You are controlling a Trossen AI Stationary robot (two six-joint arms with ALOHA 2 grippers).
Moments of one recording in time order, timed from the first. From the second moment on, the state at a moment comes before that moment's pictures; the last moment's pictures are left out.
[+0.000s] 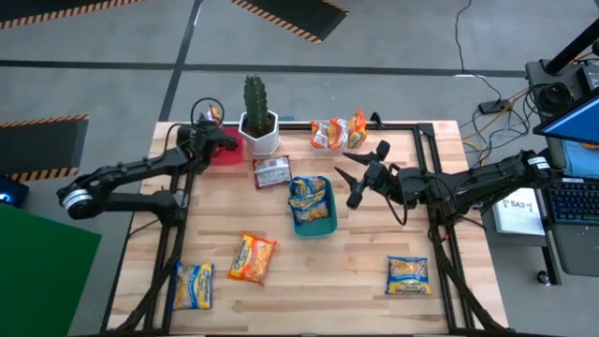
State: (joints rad) left arm 0.68 1.08 0.51 -0.09 -0.82 -0.30; right arm 0.15 1.12 0.78 0.33 0.68 -0.23
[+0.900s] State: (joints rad) left arm 0.68 1.18 0.48 -0.19 -0.77 -0.58; right arm 0.15 1.12 0.78 0.27 0.68 -0.17
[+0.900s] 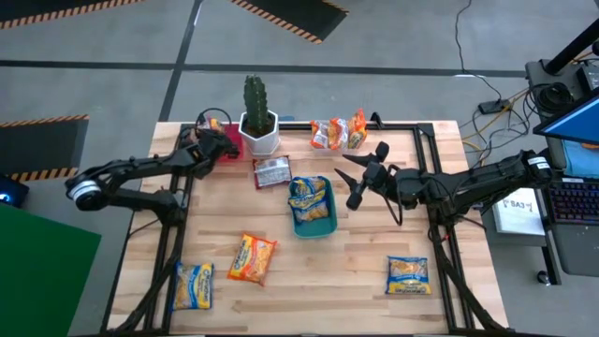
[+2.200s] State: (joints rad) left arm 0.68 1.13 0.67 -0.65 -0.72 -0.50; right arm 0.14 1.12 0.78 0.30 0.68 -0.21
